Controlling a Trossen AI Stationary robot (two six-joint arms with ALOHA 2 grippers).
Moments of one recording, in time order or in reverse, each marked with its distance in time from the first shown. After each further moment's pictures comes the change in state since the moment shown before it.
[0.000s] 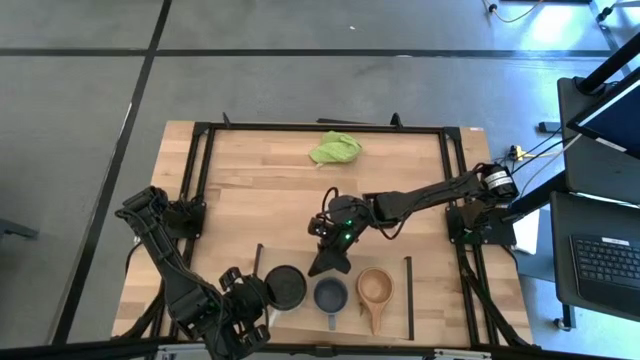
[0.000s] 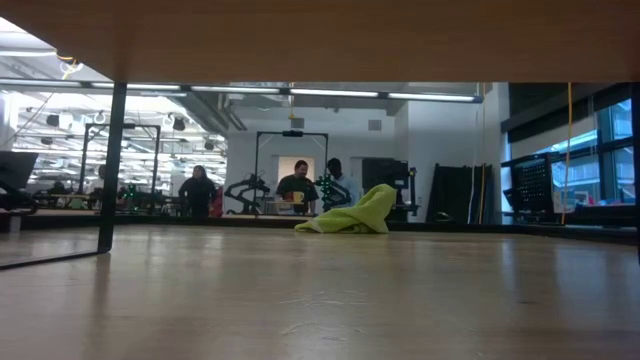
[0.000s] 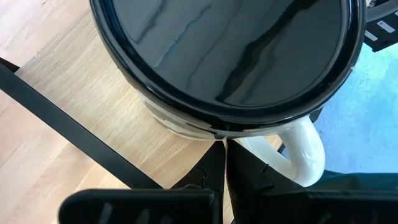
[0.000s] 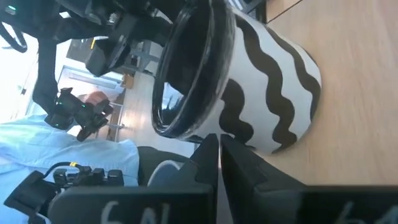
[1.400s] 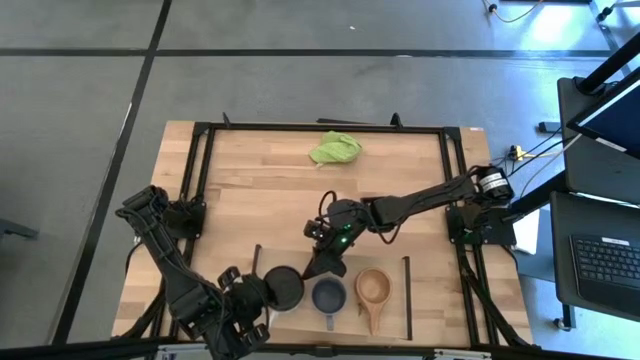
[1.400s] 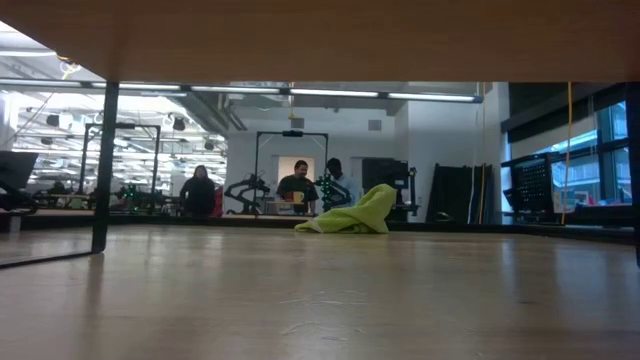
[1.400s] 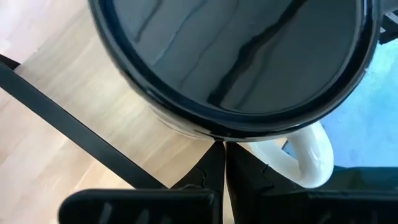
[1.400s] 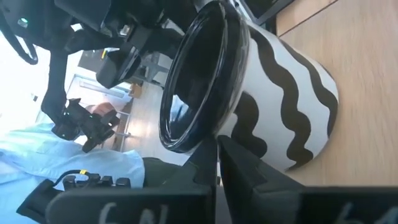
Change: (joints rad) left arm 0.017 -0.001 0.000 -0.013 0.021 -0.001; right arm 0.023 0.046 0.001 0.109 0.033 0.033
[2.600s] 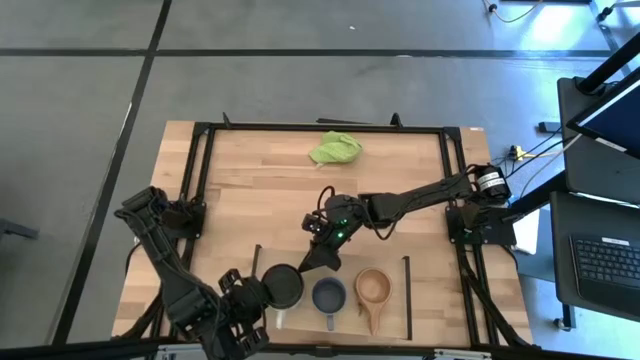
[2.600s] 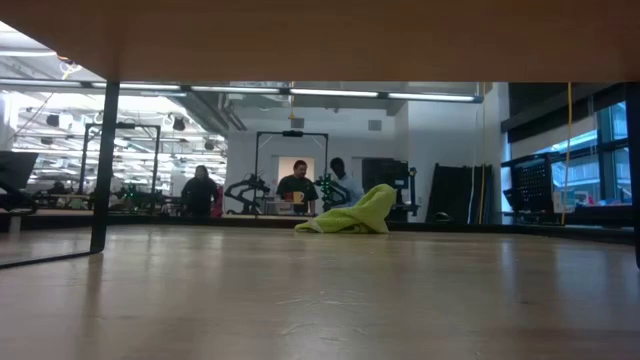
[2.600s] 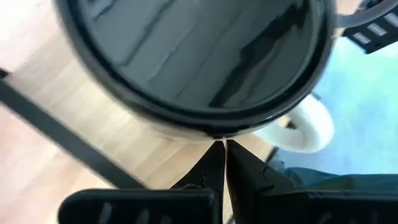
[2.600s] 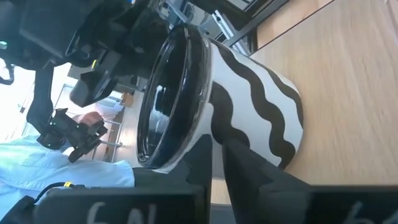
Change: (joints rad) left arm -0.031 0.001 0.000 0.031 -0.038 -0.004; right arm -0.040 0.011 -0.001 0.007 0.019 -0.004
